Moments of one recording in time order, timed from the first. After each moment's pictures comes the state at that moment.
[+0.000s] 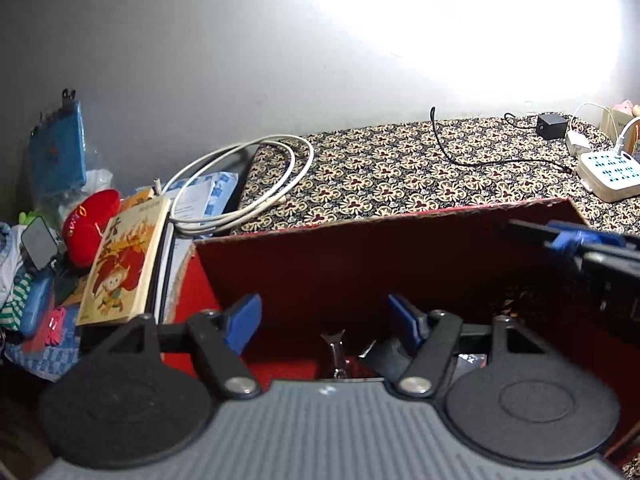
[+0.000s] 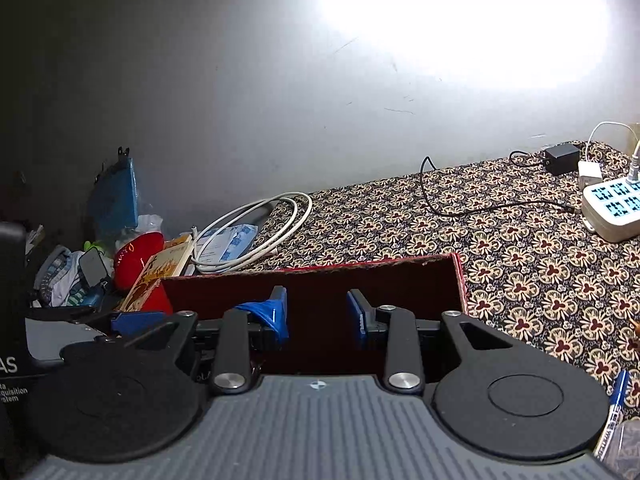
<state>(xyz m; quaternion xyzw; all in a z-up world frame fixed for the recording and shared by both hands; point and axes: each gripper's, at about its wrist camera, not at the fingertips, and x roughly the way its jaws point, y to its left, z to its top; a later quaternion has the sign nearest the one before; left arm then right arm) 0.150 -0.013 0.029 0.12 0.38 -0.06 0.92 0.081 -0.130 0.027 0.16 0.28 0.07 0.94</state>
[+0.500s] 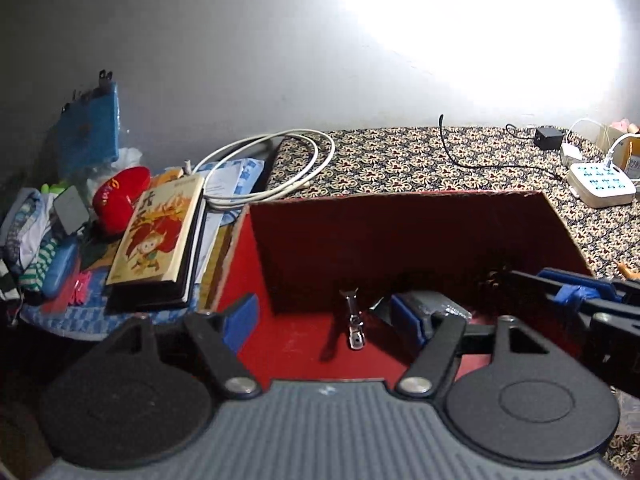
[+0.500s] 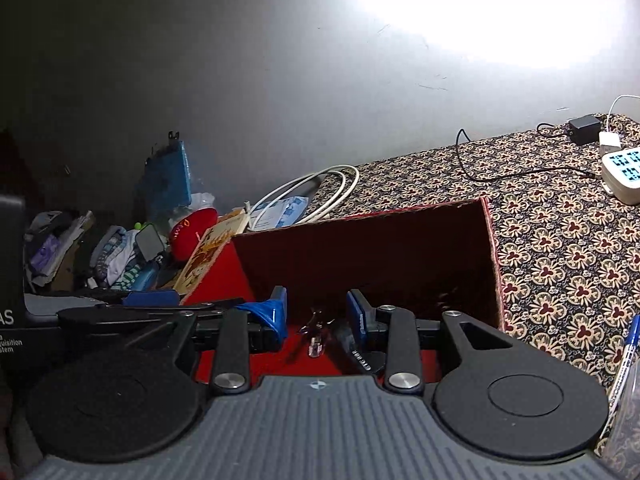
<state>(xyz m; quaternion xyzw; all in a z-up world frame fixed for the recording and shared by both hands) 0.088 0.015 0.059 0.09 0.38 -0.04 0.92 0.032 -0.119 0.038 0.19 0.30 0.15 0.92</state>
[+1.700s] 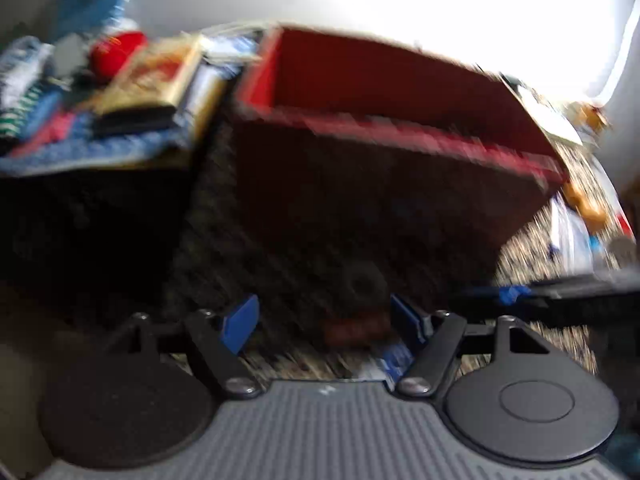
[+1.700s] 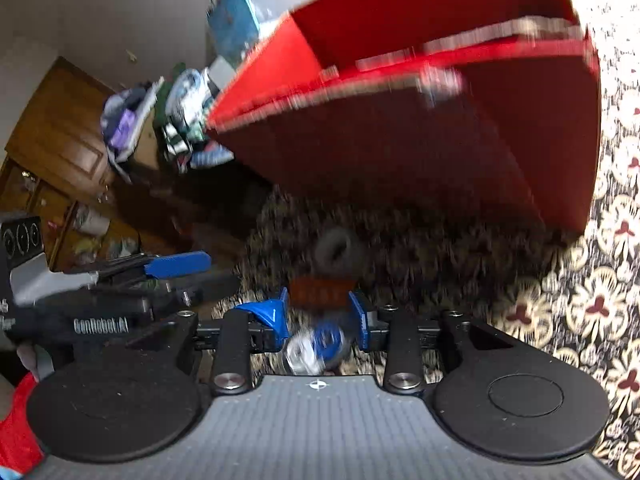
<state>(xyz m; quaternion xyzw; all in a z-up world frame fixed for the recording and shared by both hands) -0.036 0.092 -0.001 0.00 0.49 -0.12 0.87 -0.018 -0.103 -0.050 0.22 0.51 0.31 0.77</state>
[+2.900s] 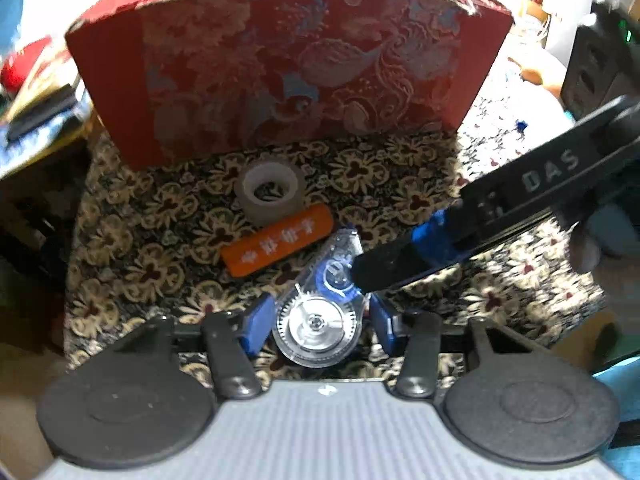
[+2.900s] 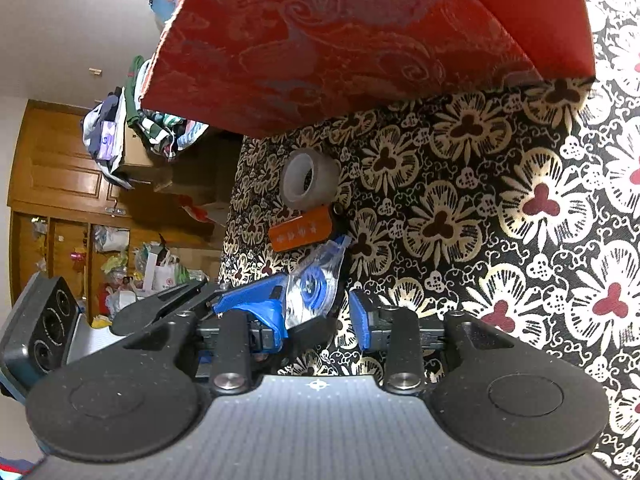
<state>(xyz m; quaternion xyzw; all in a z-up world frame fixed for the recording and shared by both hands) -0.057 0.046 -0.067 0.07 0.52 -0.20 0.83 -0.027 -0.122 -0.094 0.32 0.59 0.28 0.68</state>
